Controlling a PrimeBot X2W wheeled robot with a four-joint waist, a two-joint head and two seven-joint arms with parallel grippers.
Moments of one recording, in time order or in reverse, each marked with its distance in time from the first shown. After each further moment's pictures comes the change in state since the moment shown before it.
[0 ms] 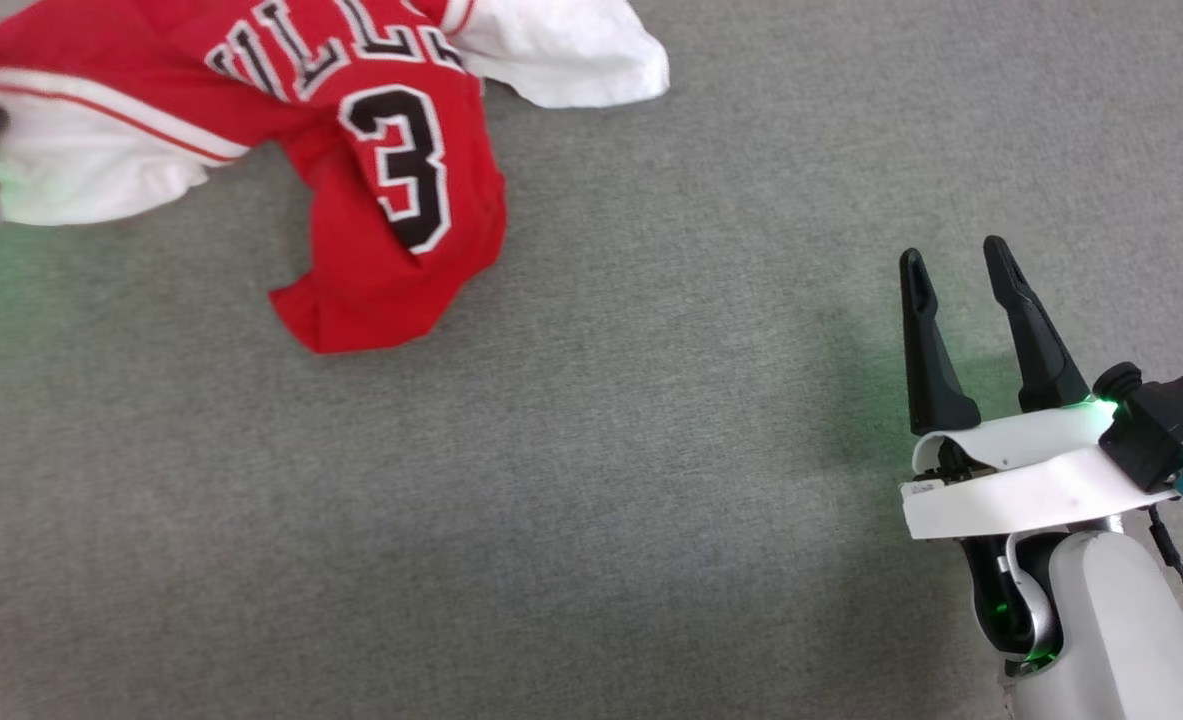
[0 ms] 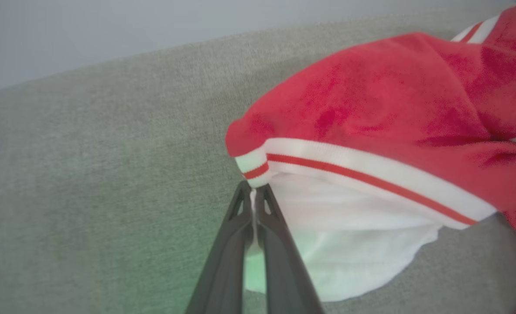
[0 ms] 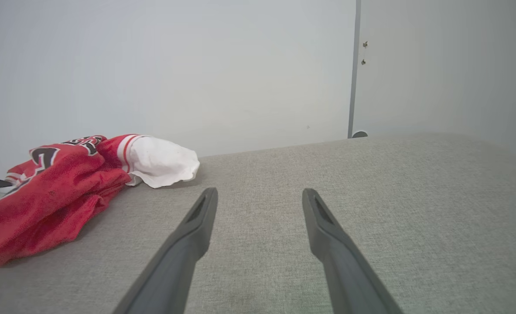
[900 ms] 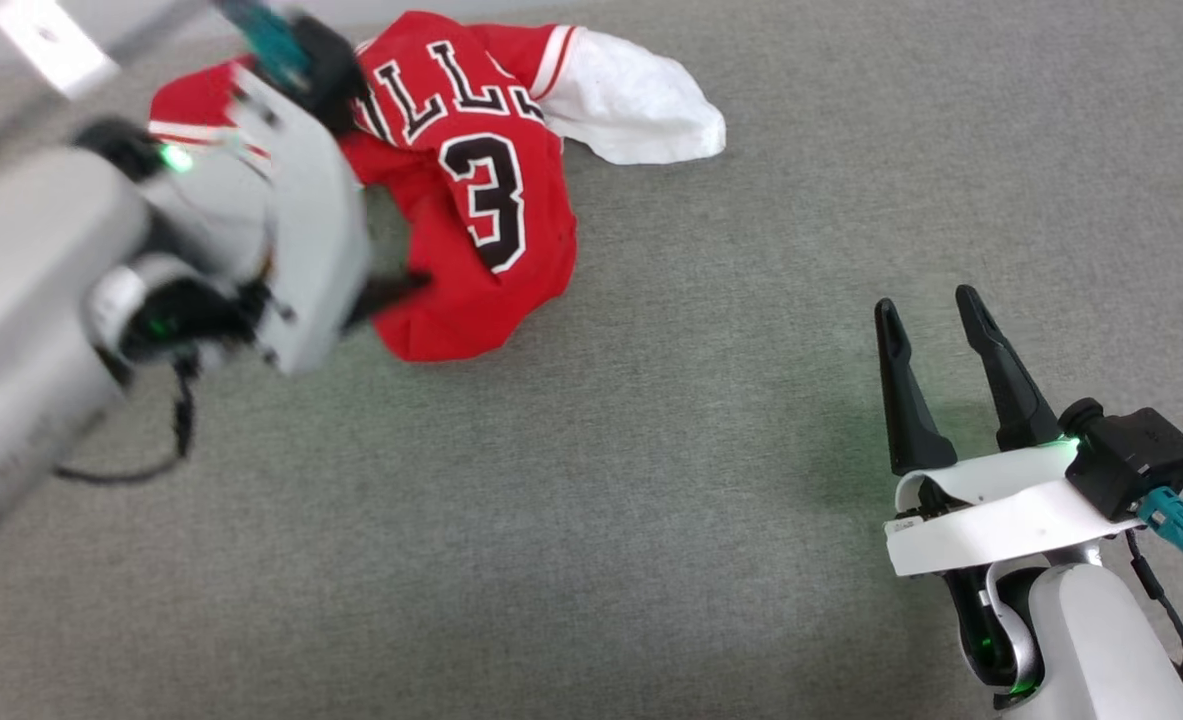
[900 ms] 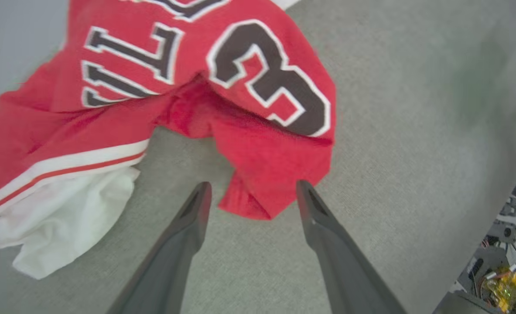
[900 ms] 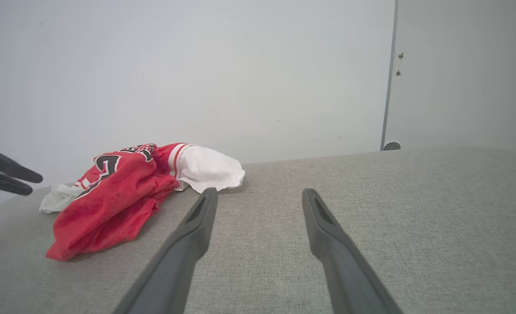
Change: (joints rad) left arm 0.024 0.004 -0.115 -0.683 -0.020 -0.013 0.289; right arm 0.044 0.001 0.018 0.035 -0.020 0.000 0.000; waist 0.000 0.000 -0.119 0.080
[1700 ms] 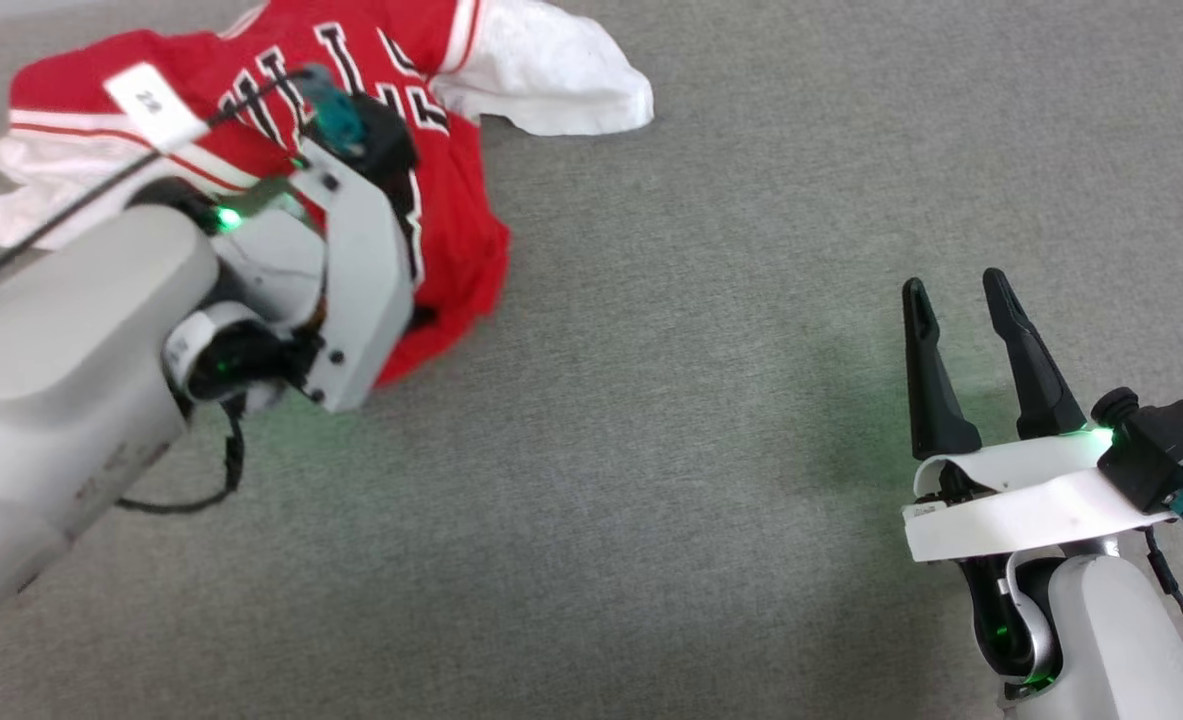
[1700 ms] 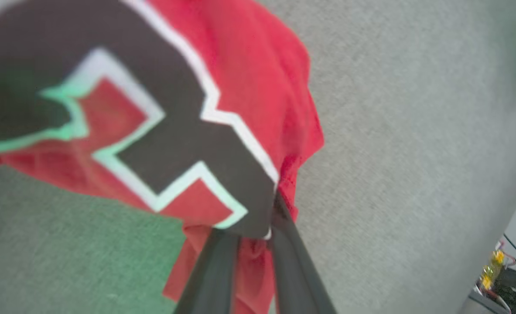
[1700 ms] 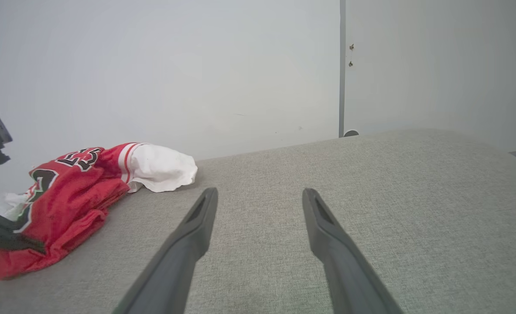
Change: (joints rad) left arm 0.080 -0.078 -0.002 0.079 0.051 0.002 0.013; right arm -0.007 -0.001 -0.025 -0.025 0.047 0.000 0.000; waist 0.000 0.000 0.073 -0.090
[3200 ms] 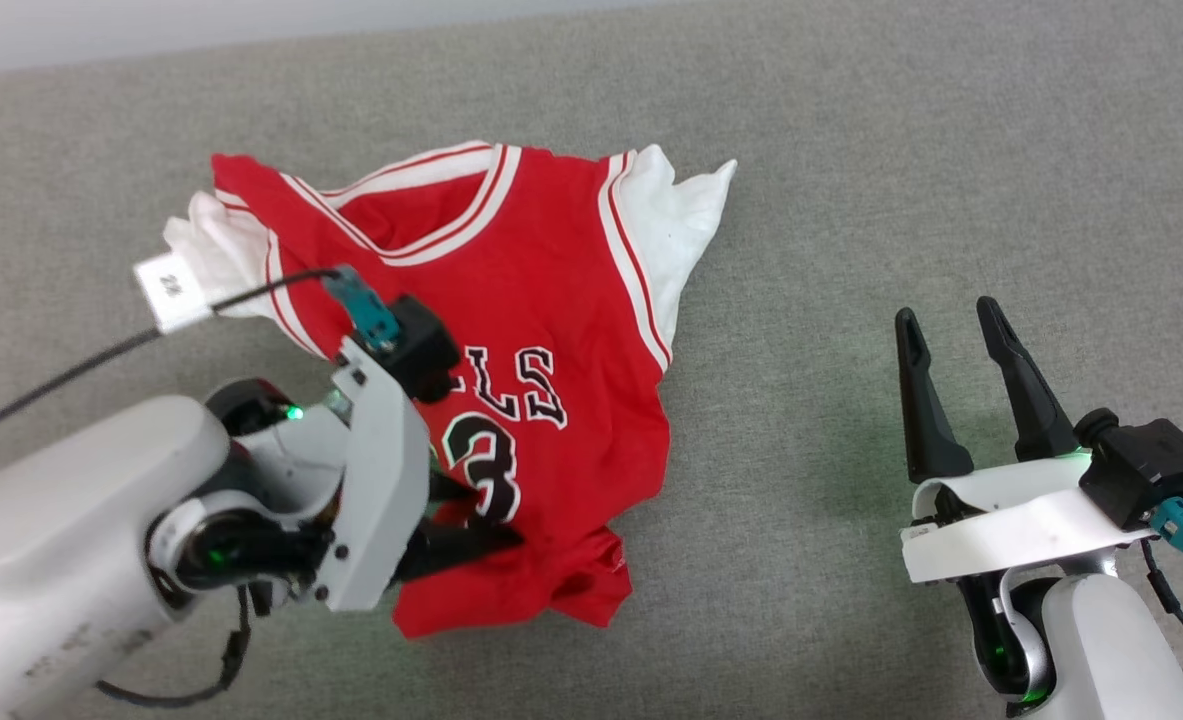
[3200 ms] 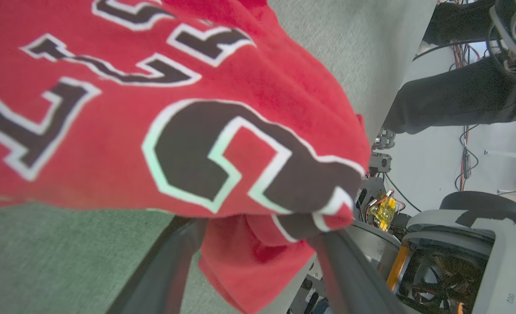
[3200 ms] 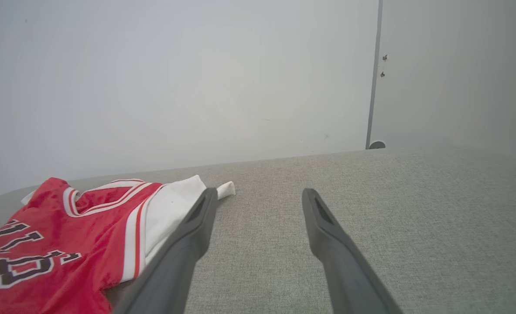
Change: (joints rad) left arm 0.234 0.159 0.021 -0.398 -0.198 0.003 -0.005; right arm 0.026 0.001 -0.007 0.024 -0.063 0.000 0.000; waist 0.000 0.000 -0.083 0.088
